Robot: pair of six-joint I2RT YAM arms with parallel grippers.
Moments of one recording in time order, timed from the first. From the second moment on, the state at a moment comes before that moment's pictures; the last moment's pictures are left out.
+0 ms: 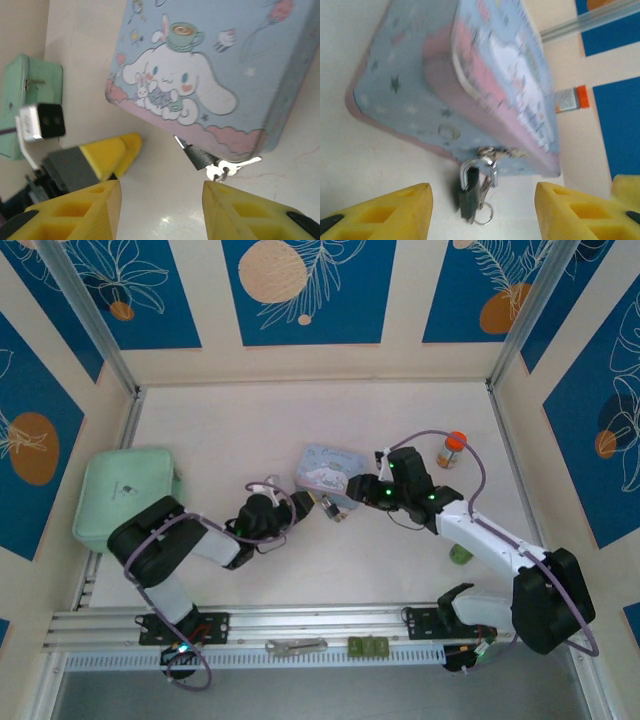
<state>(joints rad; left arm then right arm) -0.71 1.67 0.40 0.94 0.04 -1.14 0.52 1.21 0.74 -0.26 -0.31 0.70</state>
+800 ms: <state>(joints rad) -0.61 1.35 0.42 0.53 -0.11 -1.02 0.87 1.72 1.17 -0.65 0.11 0.21</state>
